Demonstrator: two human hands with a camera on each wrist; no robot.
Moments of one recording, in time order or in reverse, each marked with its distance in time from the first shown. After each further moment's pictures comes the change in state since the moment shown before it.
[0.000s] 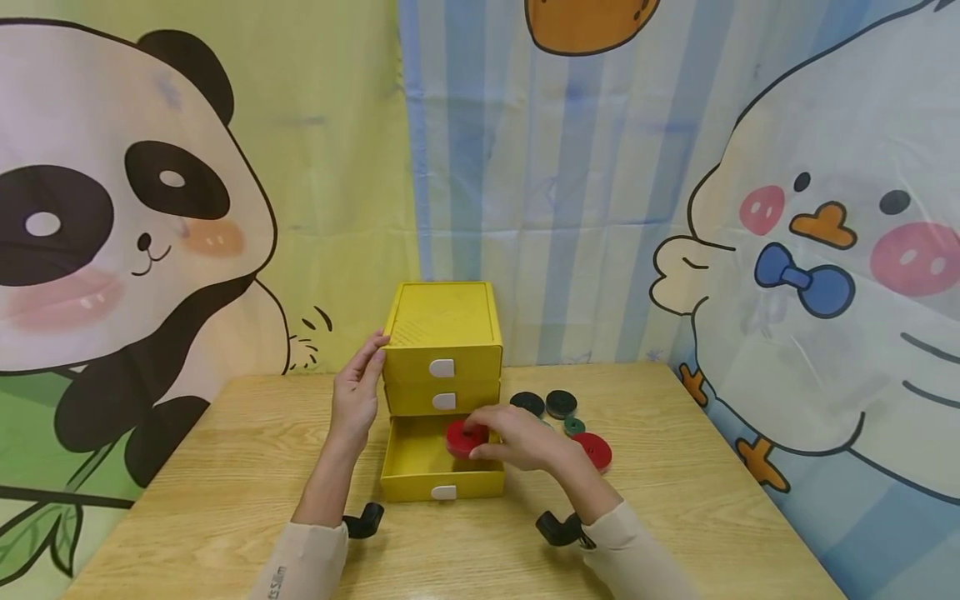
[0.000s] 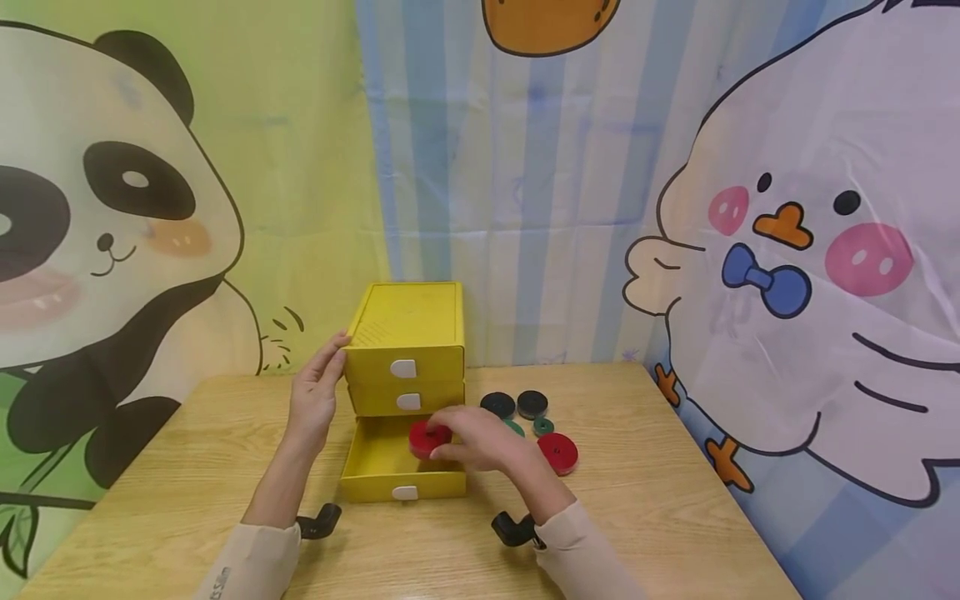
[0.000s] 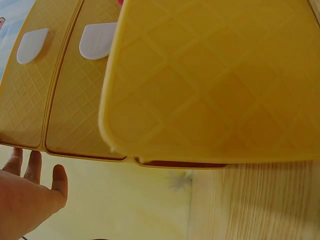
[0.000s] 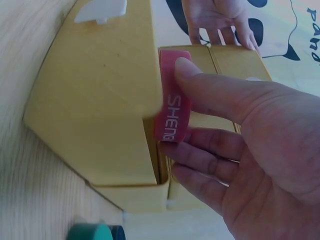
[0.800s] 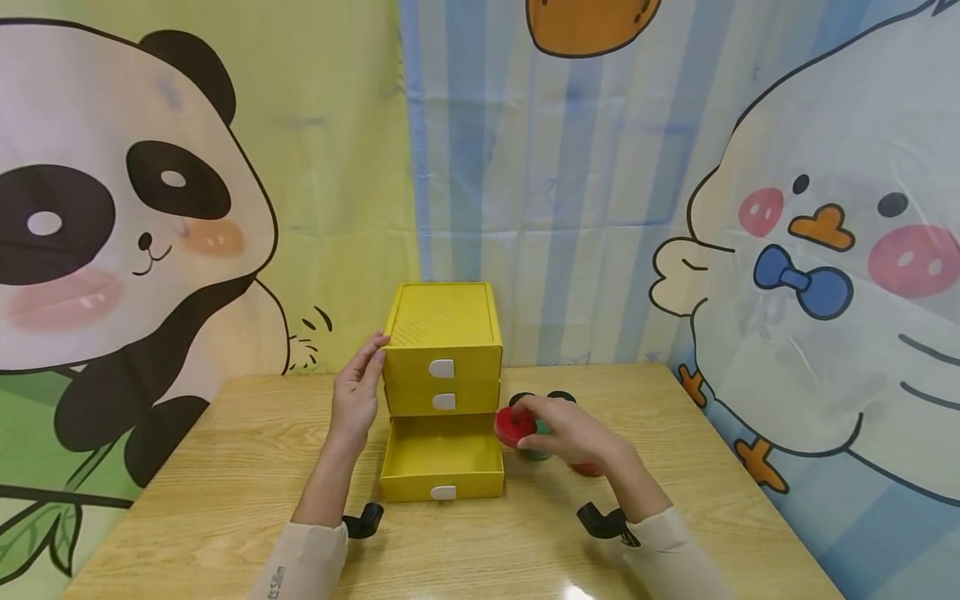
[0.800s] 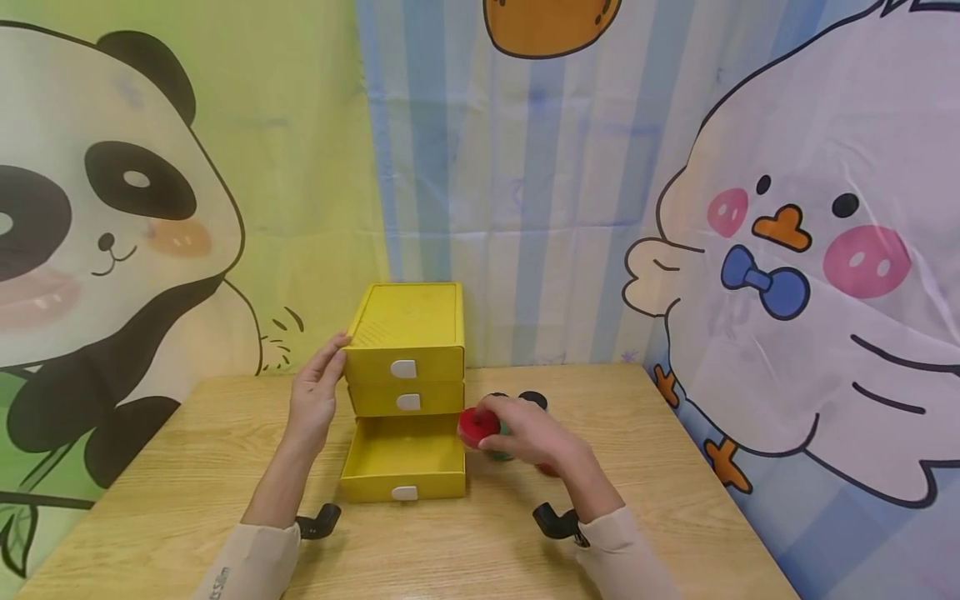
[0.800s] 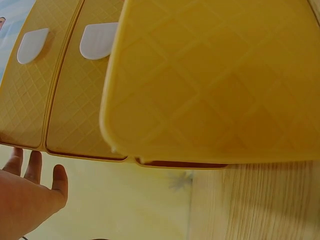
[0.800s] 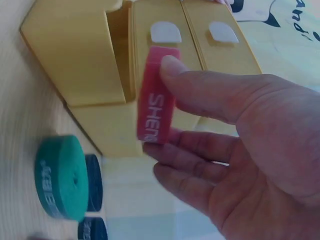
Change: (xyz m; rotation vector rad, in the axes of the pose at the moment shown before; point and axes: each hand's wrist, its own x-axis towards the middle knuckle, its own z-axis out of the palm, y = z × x) left_hand -0.001 0.001 0.000 -0.011 -0.005 0.001; right_hand -0.047 0.035 -0.032 0.121 0.022 0.113
